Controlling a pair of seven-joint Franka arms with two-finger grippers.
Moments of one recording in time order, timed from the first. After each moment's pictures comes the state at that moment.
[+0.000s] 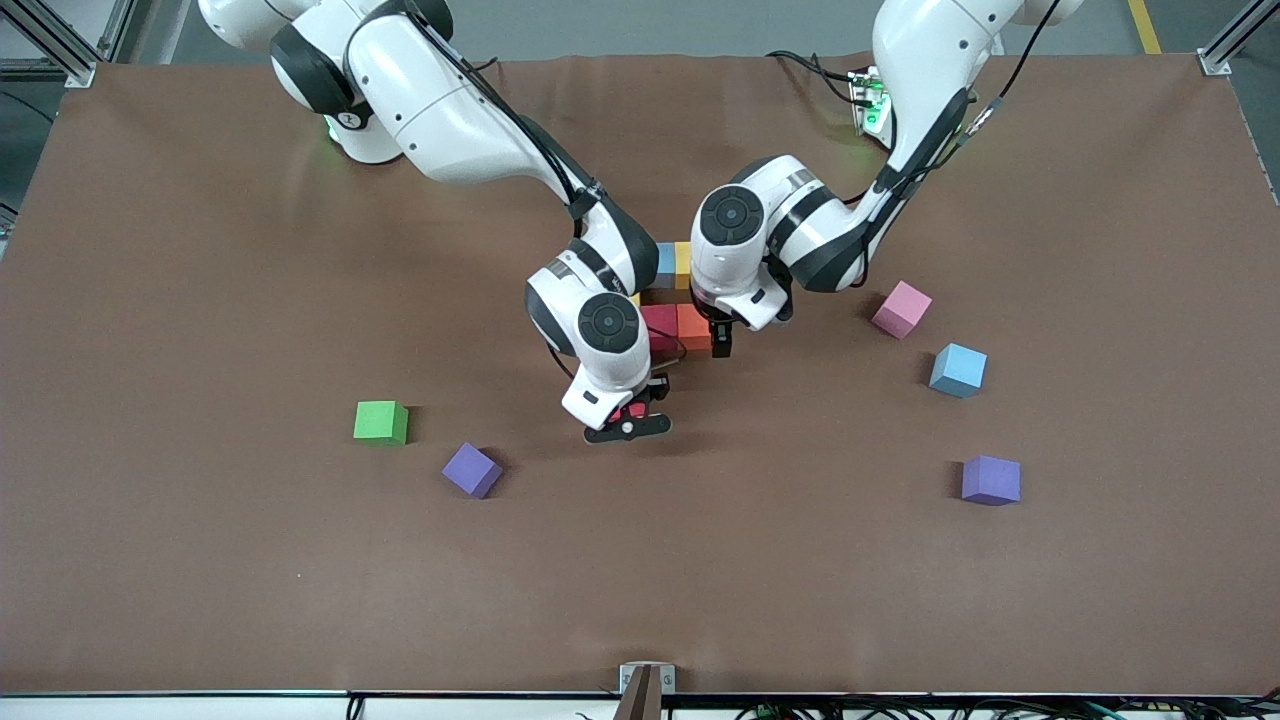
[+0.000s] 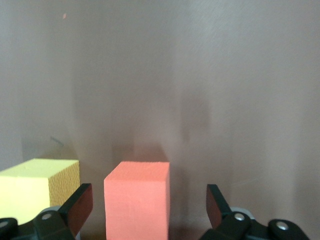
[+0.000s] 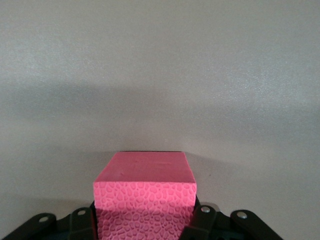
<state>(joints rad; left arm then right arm) -0.34 0.47 -0.43 -1.92 0.24 2.27 -2.46 0.71 0.95 0.00 -1.20 0.02 2.15 0.56</state>
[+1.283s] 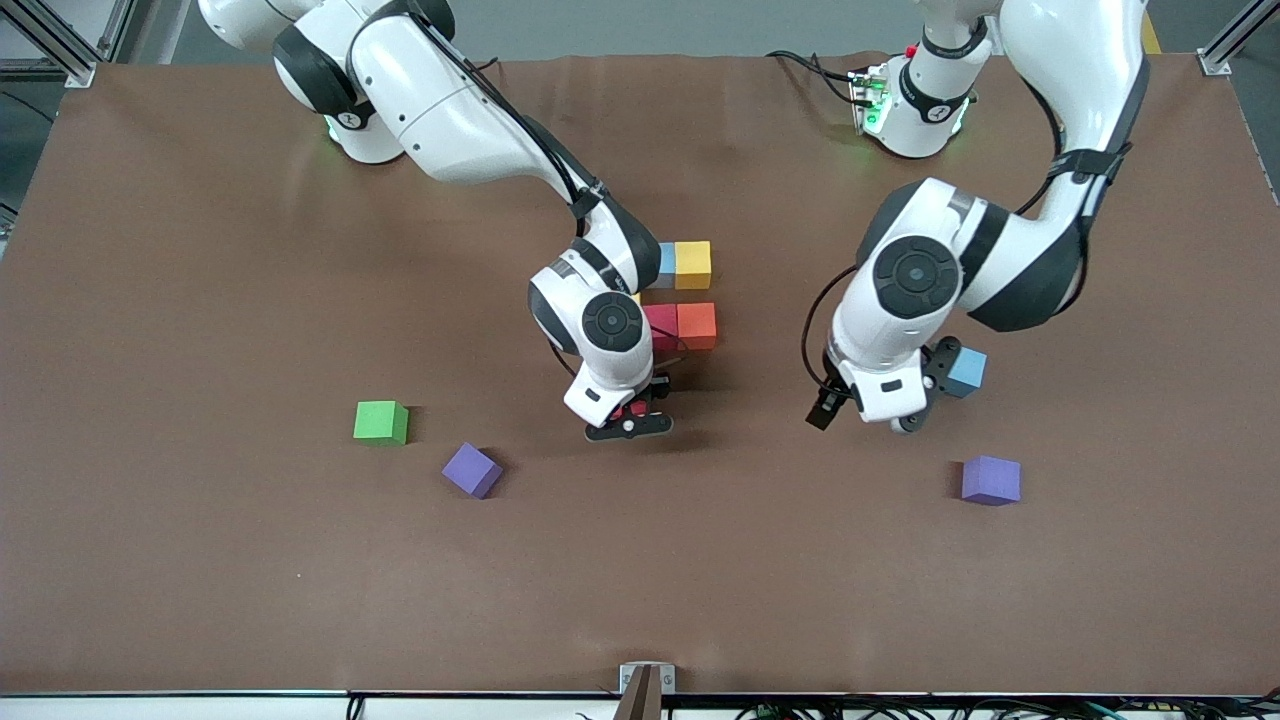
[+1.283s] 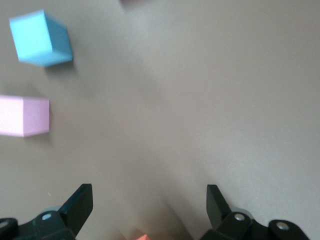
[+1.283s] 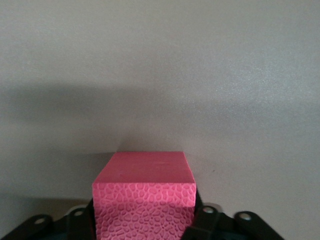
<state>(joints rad) -0.09 0.44 -0.42 -1.58 0.24 1.93 -1.50 0.71 0.96 0.00 -1.20 0.02 2.15 0.59</state>
